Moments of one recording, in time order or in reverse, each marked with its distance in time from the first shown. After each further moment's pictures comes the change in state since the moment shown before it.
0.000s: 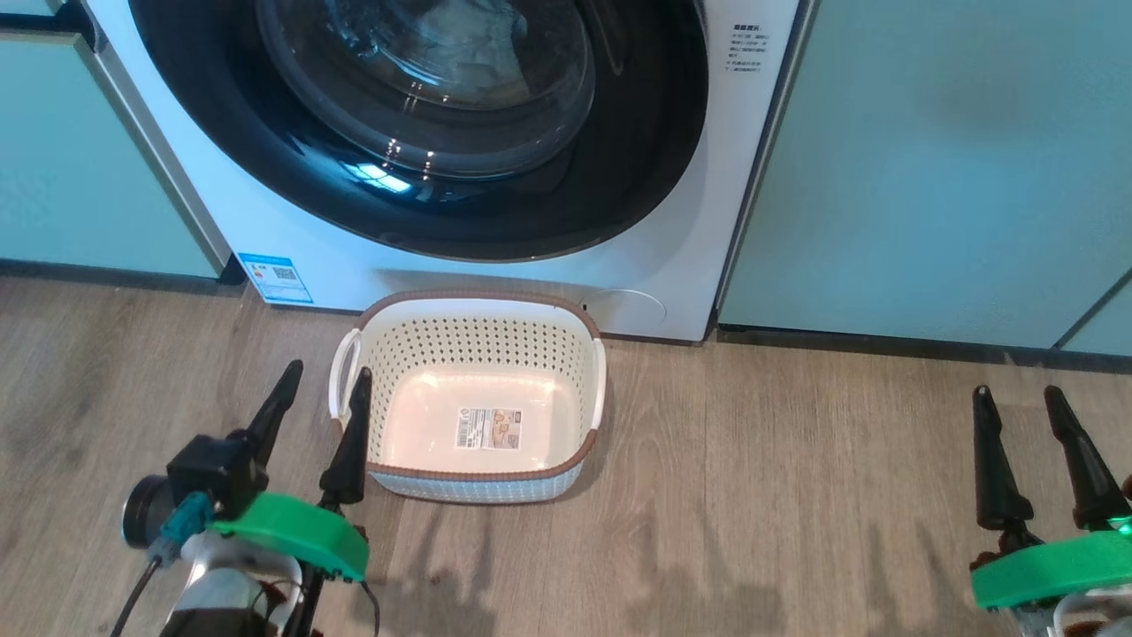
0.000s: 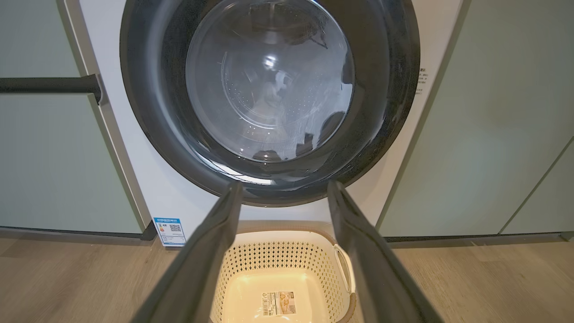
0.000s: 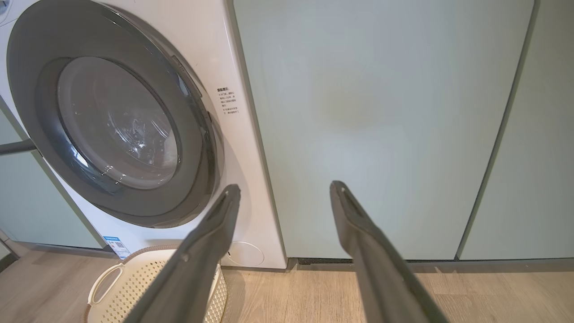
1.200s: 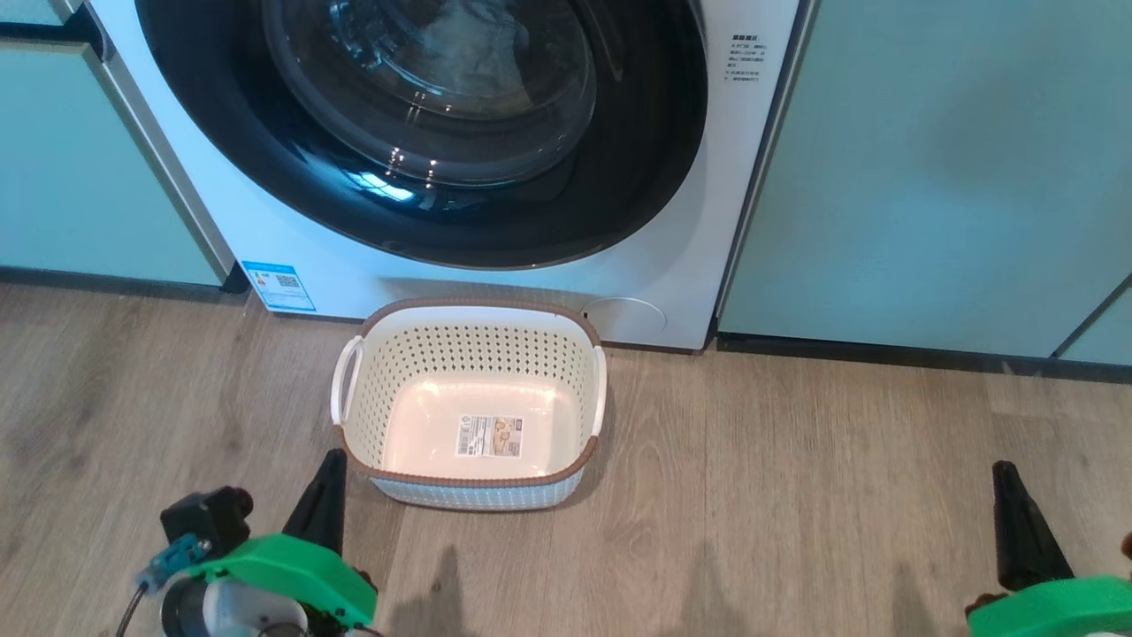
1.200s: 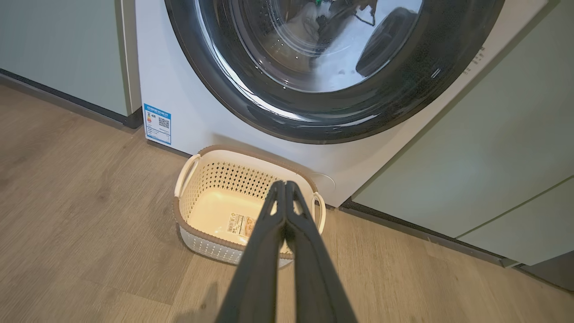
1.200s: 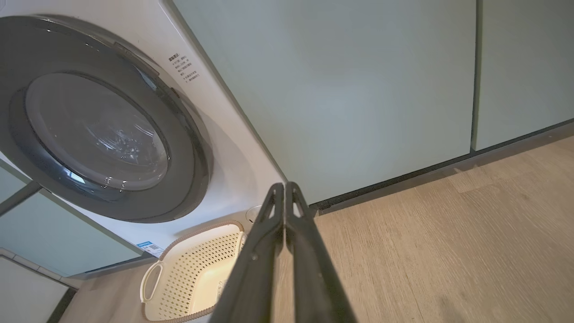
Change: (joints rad) left arm 0.059 -0.050 -0.009 0.118 -0.287 -0.010 0.071; right arm 0.055 0.008 0.012 0.113 0.286 0.000 0.064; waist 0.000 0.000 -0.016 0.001
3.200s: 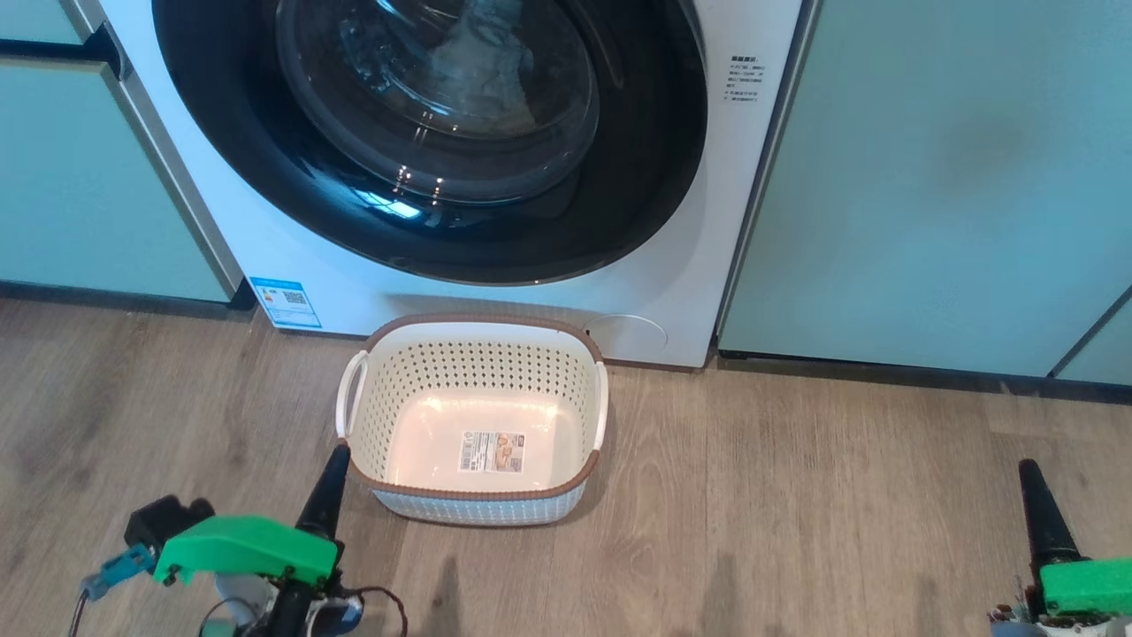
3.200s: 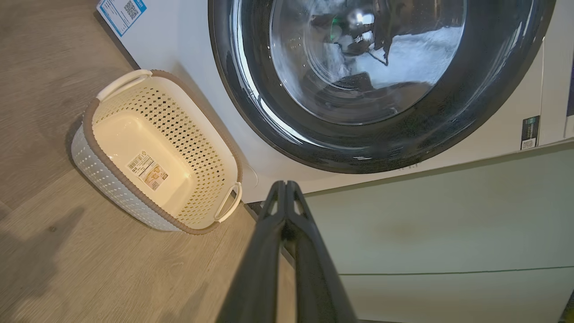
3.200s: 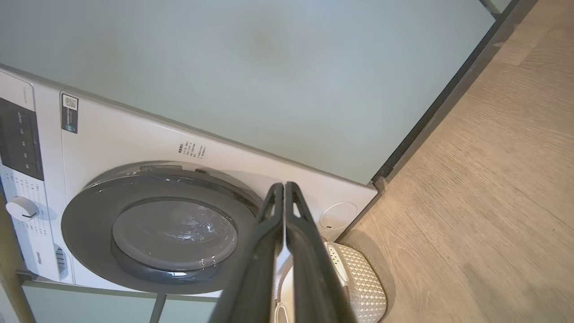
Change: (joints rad) left arm -0.041 -0.040 0.064 0.033 -0.655 -0.034 0.158; right arm -0.042 0.000 -0.035 0.015 0.672 0.000 0.155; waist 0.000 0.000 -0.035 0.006
